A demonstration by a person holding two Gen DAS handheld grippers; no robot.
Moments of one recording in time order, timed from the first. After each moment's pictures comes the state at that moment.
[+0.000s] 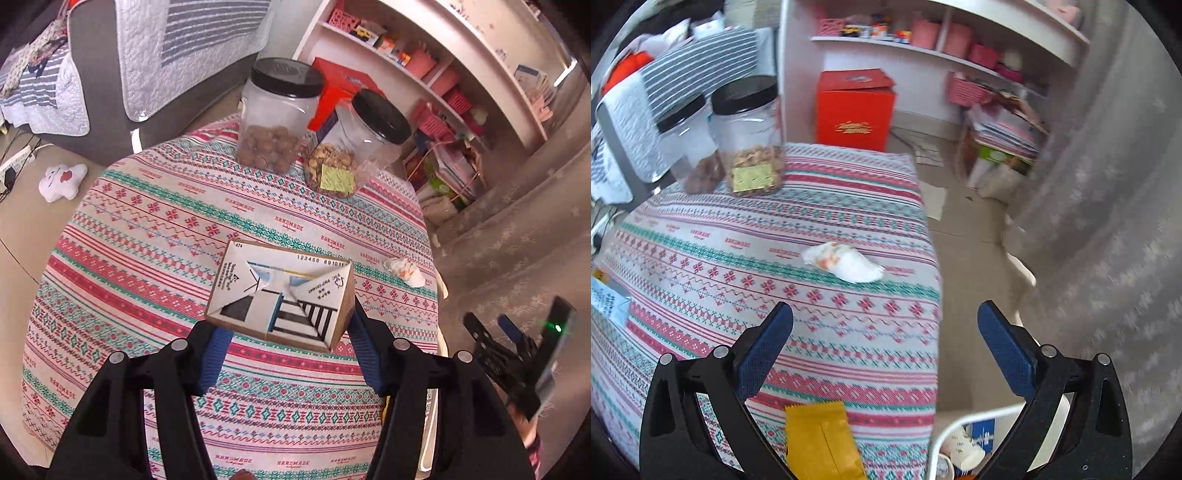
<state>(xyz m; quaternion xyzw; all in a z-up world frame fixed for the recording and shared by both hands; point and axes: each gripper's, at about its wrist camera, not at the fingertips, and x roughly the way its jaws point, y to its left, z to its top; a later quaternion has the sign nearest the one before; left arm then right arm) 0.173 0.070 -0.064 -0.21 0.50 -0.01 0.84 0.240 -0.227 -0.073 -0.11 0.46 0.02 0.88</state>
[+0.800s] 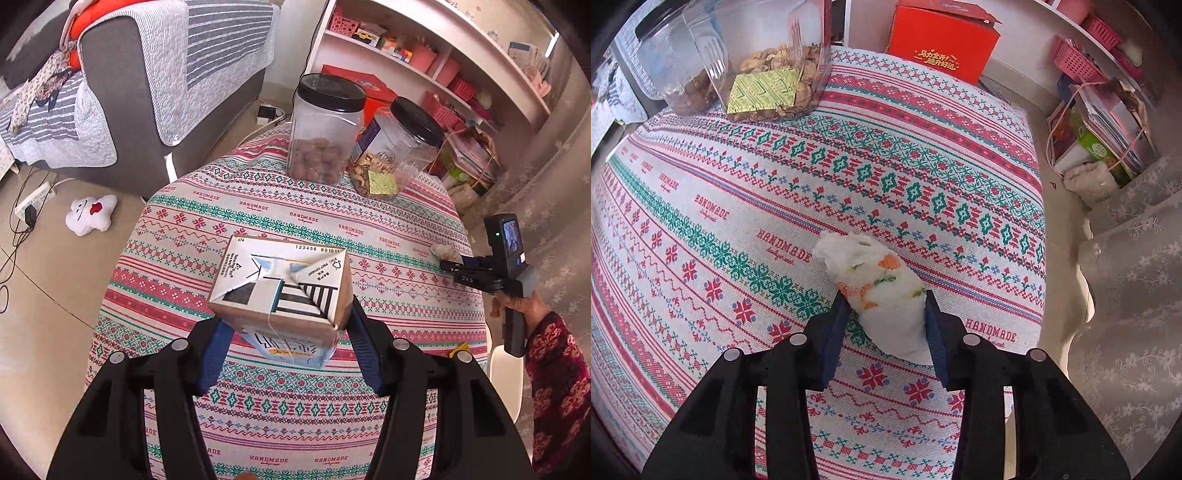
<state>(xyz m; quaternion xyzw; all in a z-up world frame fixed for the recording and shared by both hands) 0.160 0.125 -0.072 -0.13 0.50 0.00 0.86 0.334 -0.186 -0.167 -0.15 0.57 0.12 0.80</state>
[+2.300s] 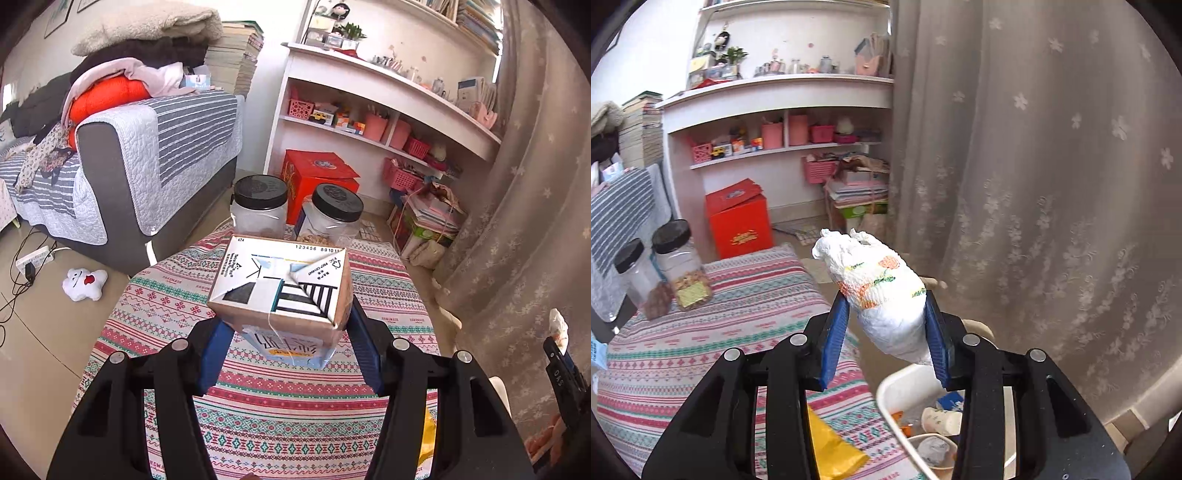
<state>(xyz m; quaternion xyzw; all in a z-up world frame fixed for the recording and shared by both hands) 0.126 0.048 0.006 -0.11 0.34 -0.01 0.93 0.077 -0.282 0.007 0.03 0.28 -0.28 0.92</state>
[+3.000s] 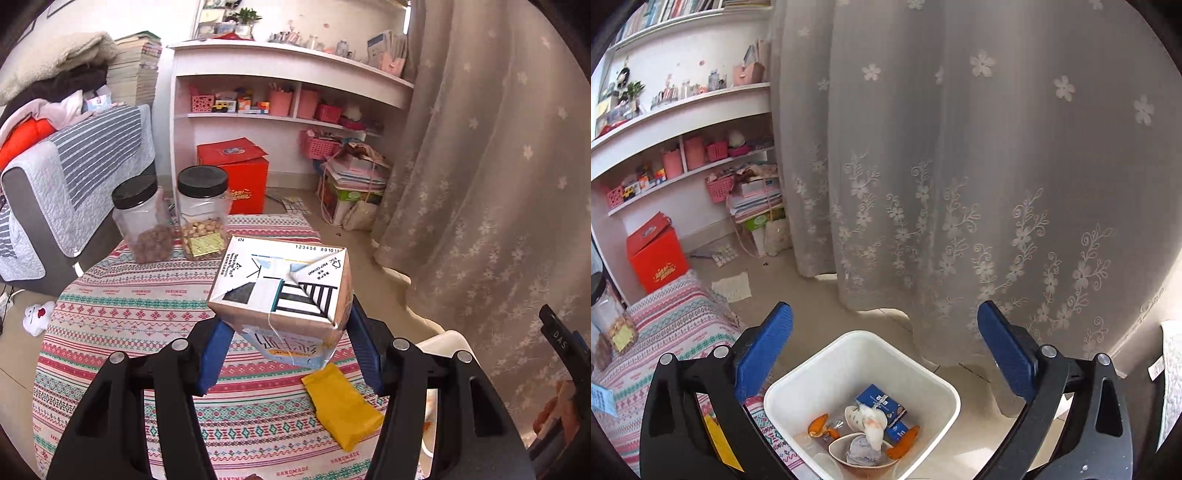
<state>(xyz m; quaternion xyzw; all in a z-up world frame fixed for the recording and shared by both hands) 0.104 -0.102 0.004 -0.03 0.34 -0.14 0.93 0.005 -0.387 0.015 0.11 0.26 -0.41 0.87</state>
